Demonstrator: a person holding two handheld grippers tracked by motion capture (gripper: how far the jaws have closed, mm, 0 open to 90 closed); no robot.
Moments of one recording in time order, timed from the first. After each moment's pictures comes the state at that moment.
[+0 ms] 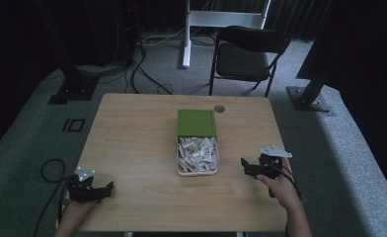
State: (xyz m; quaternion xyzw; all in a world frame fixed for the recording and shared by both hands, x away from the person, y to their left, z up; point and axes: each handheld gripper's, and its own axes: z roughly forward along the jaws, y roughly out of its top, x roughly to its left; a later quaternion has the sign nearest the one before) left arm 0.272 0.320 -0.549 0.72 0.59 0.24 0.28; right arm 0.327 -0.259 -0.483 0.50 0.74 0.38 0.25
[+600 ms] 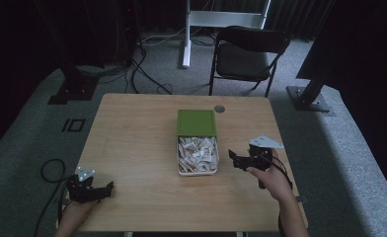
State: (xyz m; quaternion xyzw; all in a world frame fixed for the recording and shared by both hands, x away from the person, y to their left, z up) left arm 0.272 0.320 -0.549 0.72 0.59 0.24 0.28; right arm 0.334 -0.221 -0.446 0.45 0.75 0.42 0.24
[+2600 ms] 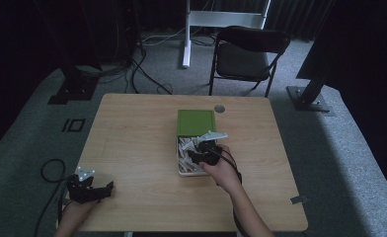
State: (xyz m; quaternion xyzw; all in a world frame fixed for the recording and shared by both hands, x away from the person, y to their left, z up) left arm 0.272 0.320 -0.549 0.72 0.59 0.24 0.28; right arm 0.358 -0.088 -0.458 0.43 0.80 0.40 0.13
